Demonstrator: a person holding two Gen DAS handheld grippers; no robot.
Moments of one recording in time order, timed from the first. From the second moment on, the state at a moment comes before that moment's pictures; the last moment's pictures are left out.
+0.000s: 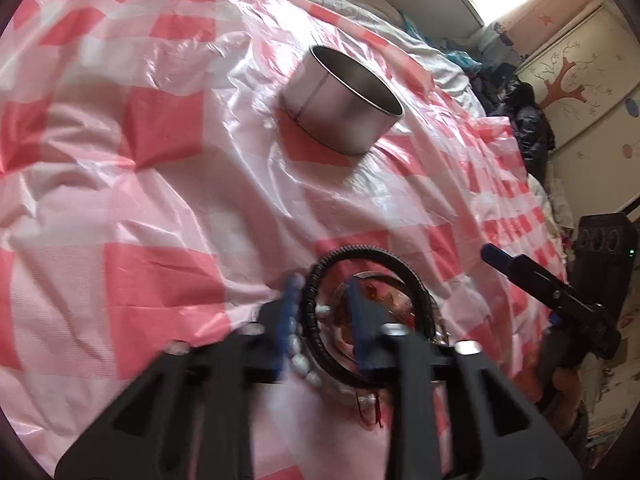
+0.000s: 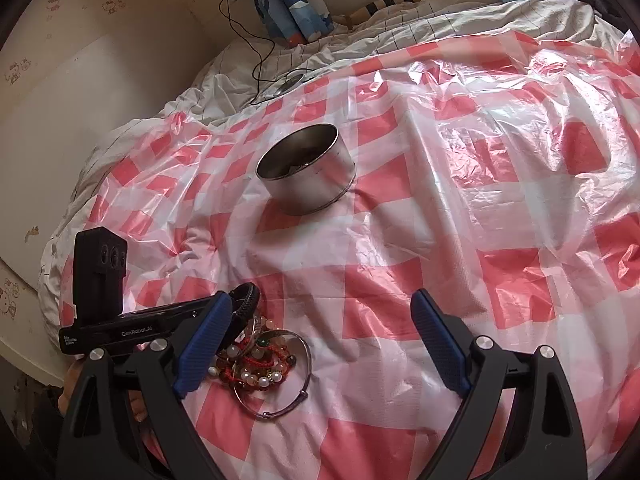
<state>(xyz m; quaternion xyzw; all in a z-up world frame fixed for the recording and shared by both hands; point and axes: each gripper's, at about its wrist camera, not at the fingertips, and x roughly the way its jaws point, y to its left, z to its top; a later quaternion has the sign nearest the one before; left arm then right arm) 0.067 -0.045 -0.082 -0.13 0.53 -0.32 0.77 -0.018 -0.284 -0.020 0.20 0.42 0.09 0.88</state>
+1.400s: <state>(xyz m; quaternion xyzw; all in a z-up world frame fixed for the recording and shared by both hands) 0.083 -0.004 -0.075 -0.09 0.51 -0.21 0.83 0.003 -0.185 -0.026 0.05 0.42 0.25 0.87</state>
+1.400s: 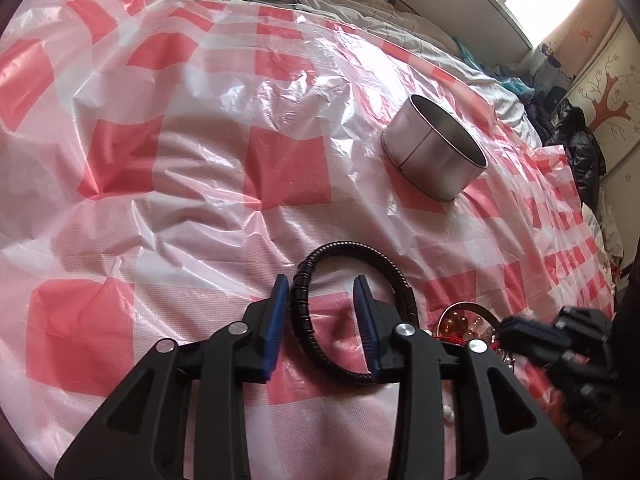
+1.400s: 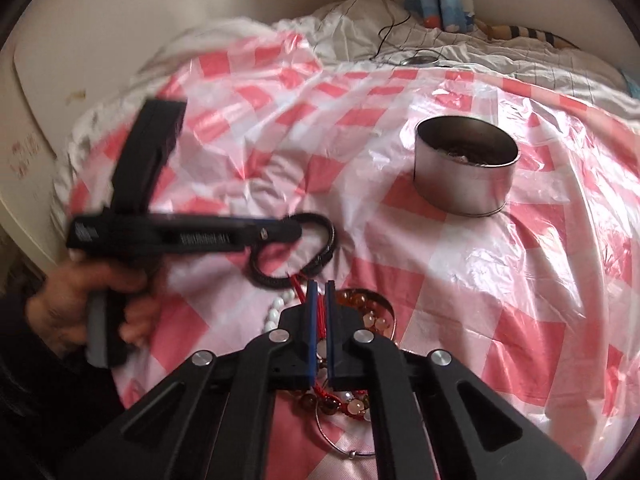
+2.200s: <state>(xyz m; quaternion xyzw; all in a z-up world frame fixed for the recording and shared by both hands) 0.080 -0.009 -0.074 -0.08 0.50 -0.22 0.83 0.004 -0.175 -0.032 0.01 0.43 0.24 0.87</state>
